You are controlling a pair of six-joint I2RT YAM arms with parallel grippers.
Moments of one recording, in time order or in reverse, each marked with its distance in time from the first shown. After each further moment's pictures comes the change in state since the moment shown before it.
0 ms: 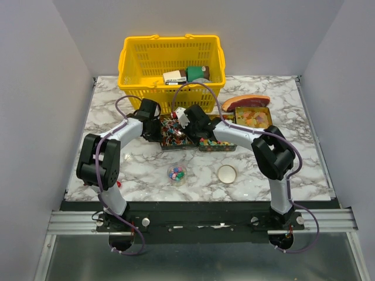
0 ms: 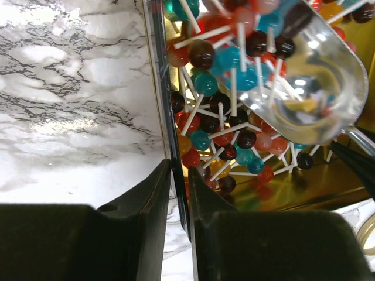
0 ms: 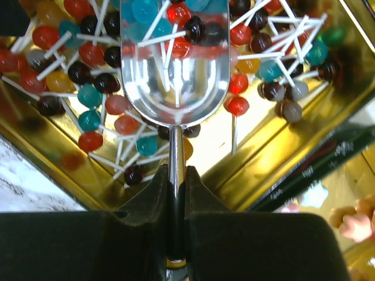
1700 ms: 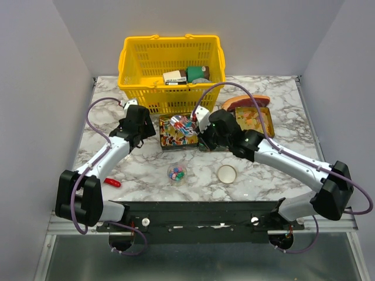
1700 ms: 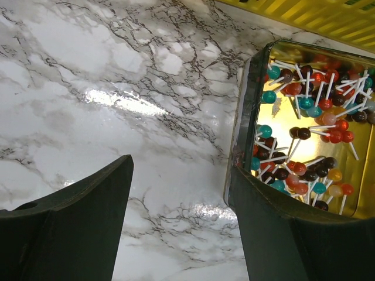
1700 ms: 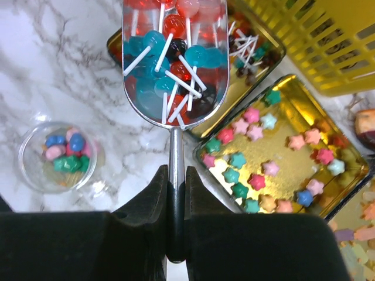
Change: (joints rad) left arm 0.000 -0.385 -0.225 0.141 -0.406 -0.102; right arm 0.097 -0.629 -0.303 -0.047 0.078 0.068
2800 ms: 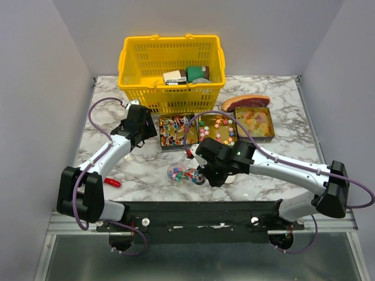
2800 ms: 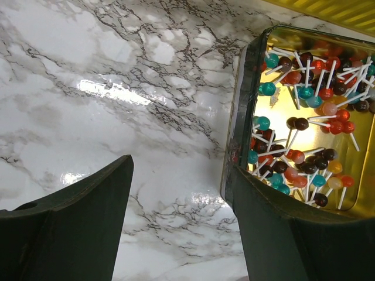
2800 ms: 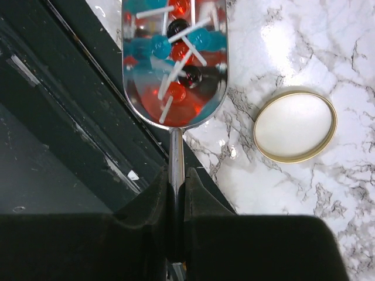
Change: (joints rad) left arm 0.000 0.033 0.013 -0.016 0.038 -0.004; right arm 0.252 0.000 0.053 -0.643 -0.087 0.236
